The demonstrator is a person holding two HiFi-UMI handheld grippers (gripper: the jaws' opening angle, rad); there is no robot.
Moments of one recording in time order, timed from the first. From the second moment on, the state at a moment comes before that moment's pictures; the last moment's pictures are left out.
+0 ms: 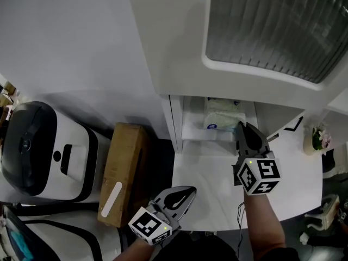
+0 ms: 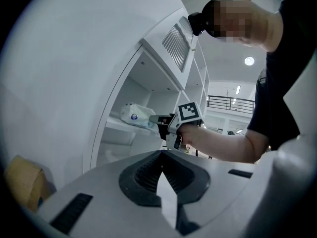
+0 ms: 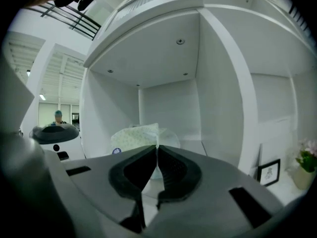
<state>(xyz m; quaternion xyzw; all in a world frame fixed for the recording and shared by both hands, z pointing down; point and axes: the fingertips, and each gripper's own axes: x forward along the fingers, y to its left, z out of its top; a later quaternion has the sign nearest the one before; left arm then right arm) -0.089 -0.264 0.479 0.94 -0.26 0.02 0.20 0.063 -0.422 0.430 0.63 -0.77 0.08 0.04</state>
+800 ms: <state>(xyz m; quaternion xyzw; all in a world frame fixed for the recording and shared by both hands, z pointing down) -0.083 -0.251 0.469 0.95 -0.27 0.01 0.18 0.075 -0.412 0.428 0.63 -0.77 0.11 0.02</state>
